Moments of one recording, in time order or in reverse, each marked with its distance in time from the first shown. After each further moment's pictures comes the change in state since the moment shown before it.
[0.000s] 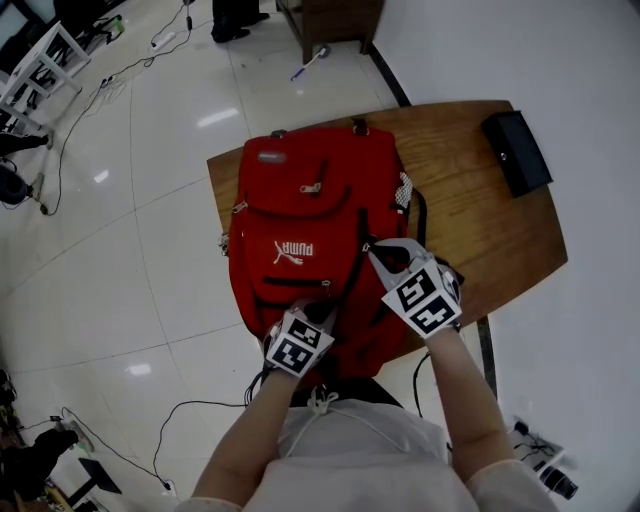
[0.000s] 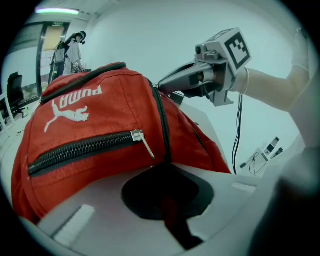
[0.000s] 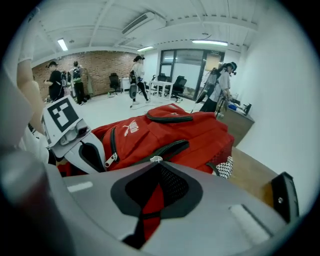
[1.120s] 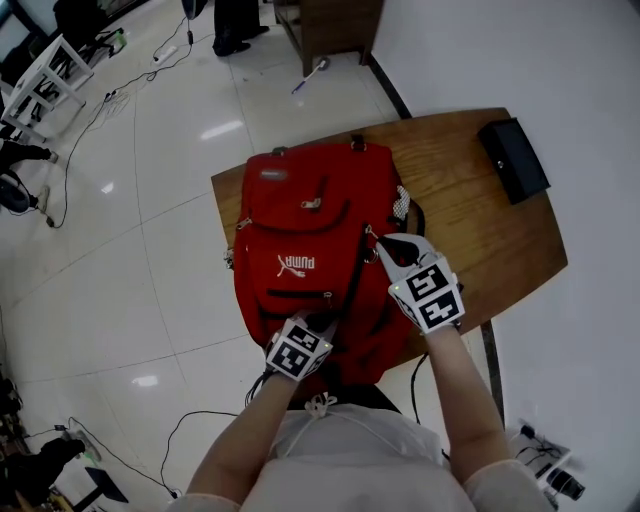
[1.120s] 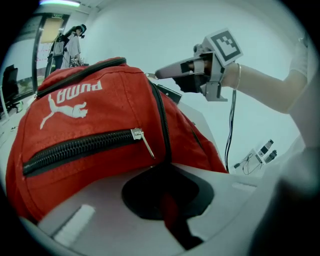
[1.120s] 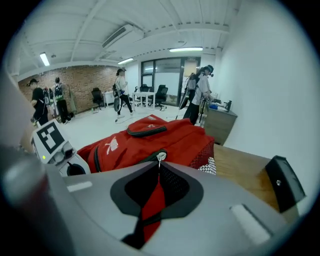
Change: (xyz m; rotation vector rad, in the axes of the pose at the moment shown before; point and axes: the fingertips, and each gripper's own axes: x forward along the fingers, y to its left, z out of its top) left arm 0.002 0.000 -0.006 -0.016 0.024 -0.058; right arm -0.009 -0.042 0.013 0.182 -0.110 -0.112
